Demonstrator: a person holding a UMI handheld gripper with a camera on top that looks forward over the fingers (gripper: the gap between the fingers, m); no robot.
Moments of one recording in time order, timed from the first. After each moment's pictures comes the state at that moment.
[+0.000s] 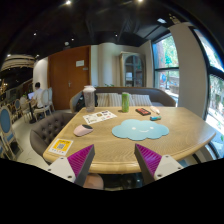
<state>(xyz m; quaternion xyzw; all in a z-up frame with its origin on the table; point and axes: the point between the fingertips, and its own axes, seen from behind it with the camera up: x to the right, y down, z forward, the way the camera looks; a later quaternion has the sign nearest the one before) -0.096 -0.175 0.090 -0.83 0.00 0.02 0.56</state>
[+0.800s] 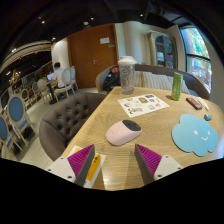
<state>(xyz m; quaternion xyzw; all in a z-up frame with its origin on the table) -0.286 -0.022 -0.001 -0.88 -0.11 0.12 0.46</state>
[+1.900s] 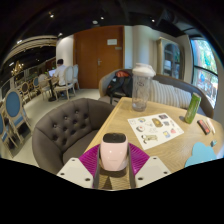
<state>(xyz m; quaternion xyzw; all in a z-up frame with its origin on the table) -0.348 0.077 0.022 -0.86 -0.15 0.09 0.47</state>
